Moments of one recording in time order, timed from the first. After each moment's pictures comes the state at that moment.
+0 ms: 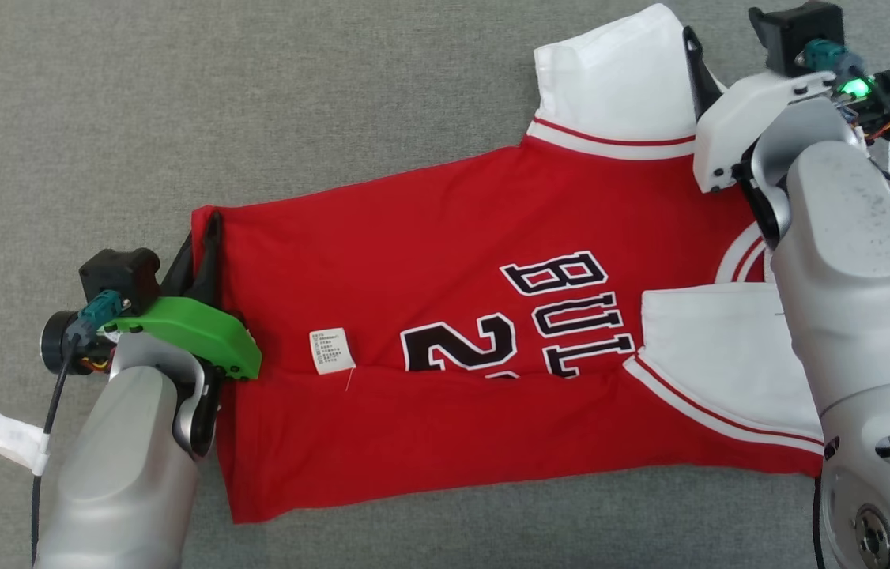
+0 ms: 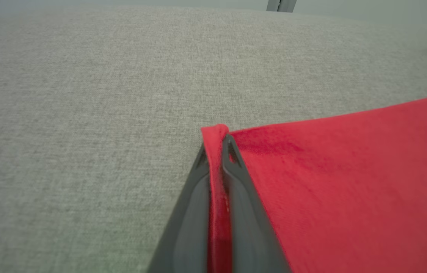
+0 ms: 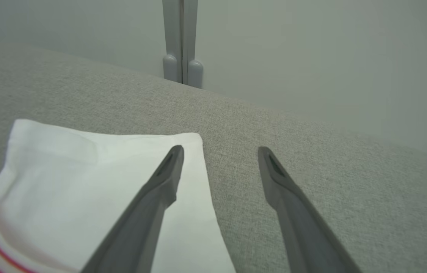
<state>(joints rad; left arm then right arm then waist) -0.59 0.17 -0.26 0.74 -0.41 -0.13 -0.27 -1.01 -0.05 -0.10 0.88 -0.21 0.13 -0.08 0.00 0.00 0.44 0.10</state>
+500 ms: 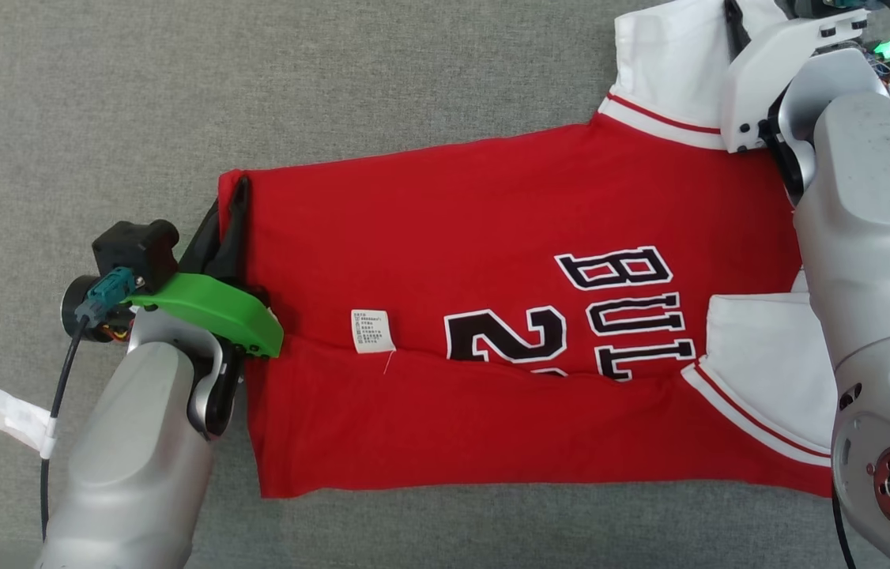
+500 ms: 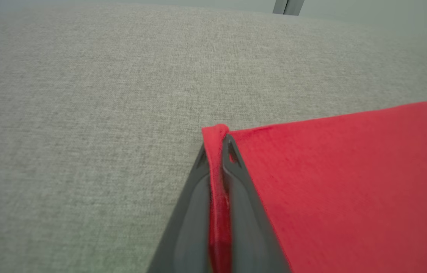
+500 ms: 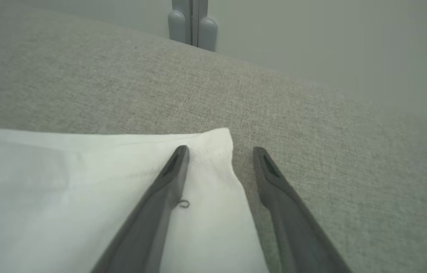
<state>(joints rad) -0.62 0.17 -0.33 0.66 -0.47 -0.13 -0.27 -1.16 -0.05 -0.24 1.03 -0.36 0.13 0.01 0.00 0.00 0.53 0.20</state>
